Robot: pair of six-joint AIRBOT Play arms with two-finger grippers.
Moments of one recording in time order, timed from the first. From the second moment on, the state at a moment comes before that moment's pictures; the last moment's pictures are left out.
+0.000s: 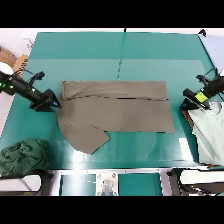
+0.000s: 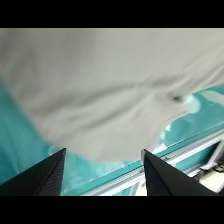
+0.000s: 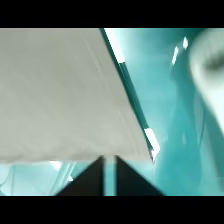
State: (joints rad) left arm 0.21 -1.42 1.18 1.06 -1.59 -1.40; right arm -0.40 -1.46 1.26 -1.32 1.60 1.66
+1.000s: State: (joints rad) left arm -0.03 -0.93 0.32 0.90 -0.97 -1.53; right arm -0.43 -1.06 0.47 -1.02 0.98 1.75
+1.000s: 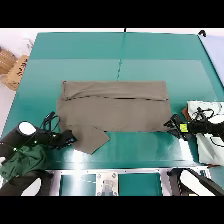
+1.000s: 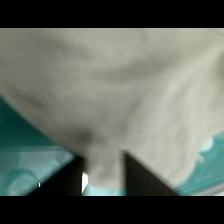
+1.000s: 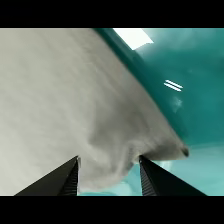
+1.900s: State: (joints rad) left arm -0.04 -0.86 0.72 1.07 -1.32 -1.49; right arm -0.43 -1.07 0.64 -1.11 1.22 1.62
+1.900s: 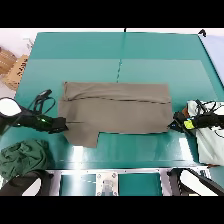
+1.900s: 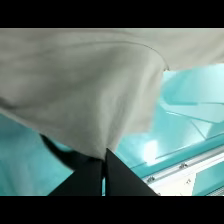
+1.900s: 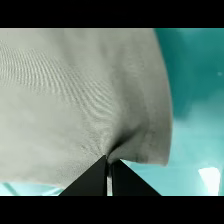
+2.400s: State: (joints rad) left arm -0.04 -1.01 1.04 1.09 -1.23 -1.48; right arm -0.35 -1.18 0.97 -1.09 1.27 1.63
